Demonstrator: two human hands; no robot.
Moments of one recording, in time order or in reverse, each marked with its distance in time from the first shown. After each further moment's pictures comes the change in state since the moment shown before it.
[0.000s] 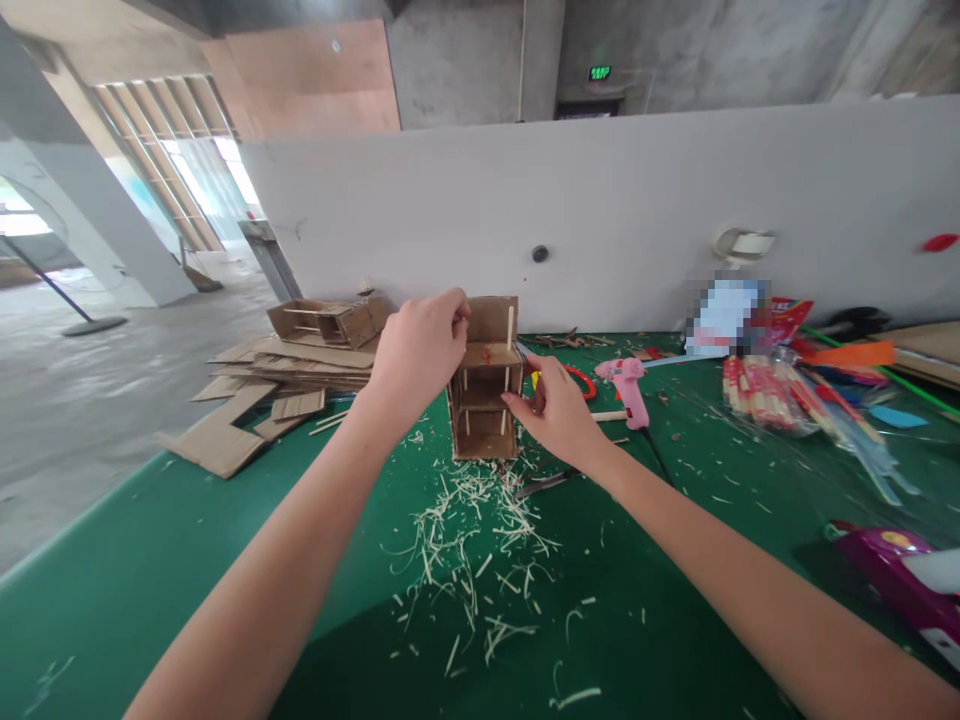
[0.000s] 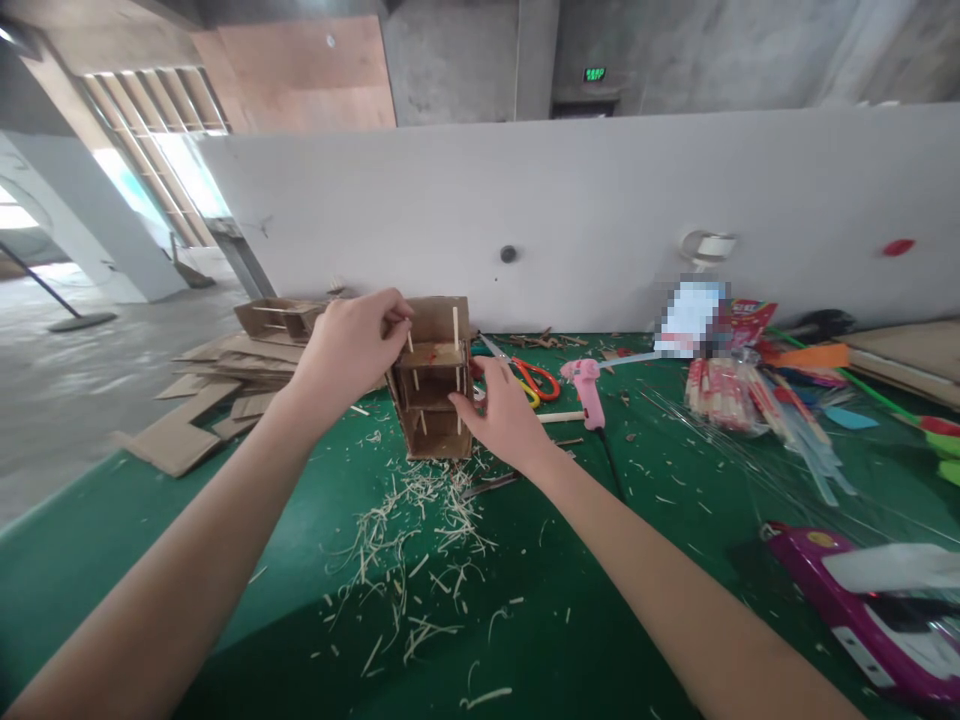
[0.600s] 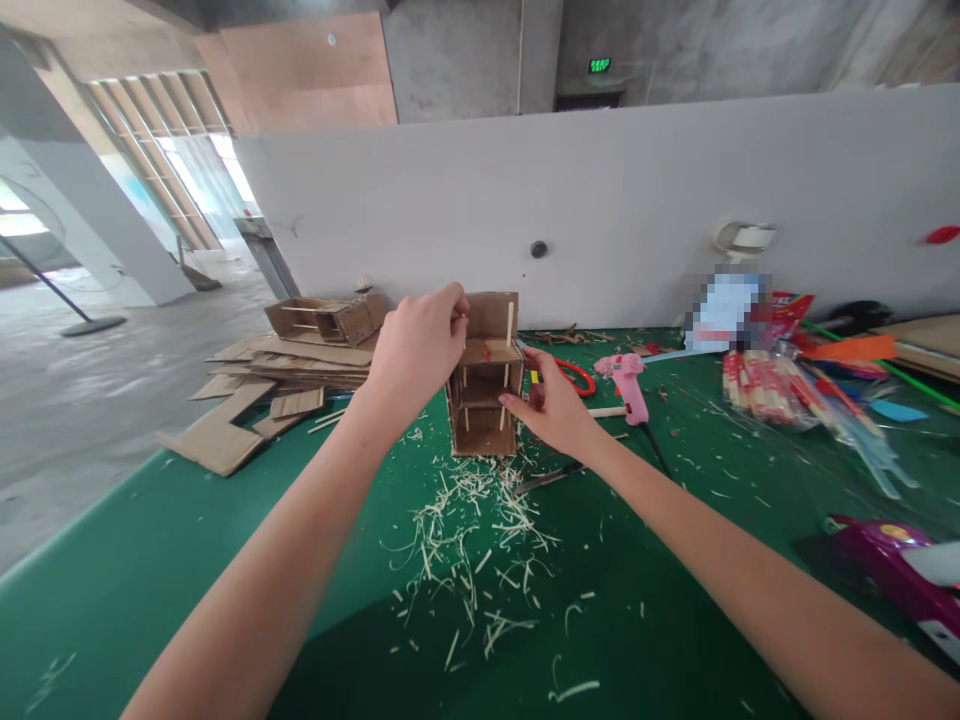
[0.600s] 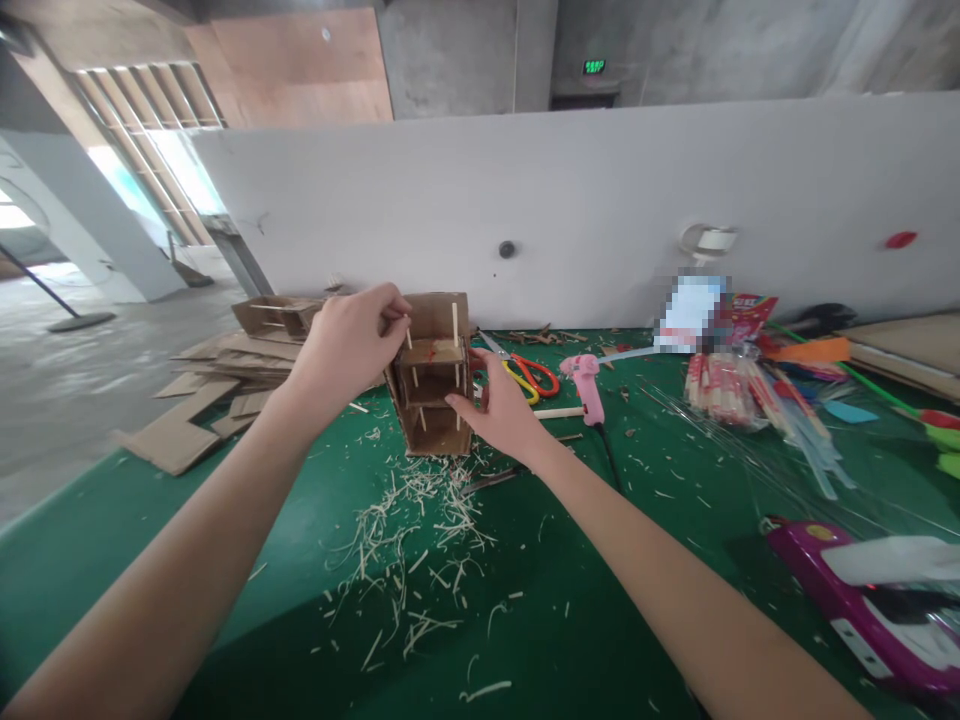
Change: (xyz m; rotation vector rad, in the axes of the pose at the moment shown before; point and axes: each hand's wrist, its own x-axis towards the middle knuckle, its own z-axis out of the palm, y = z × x) left_hand 0.000 0.001 0.002 -0.027 -0.007 0.003; right_hand -0.001 0.008 0.005 0.223 -0.112 0.135
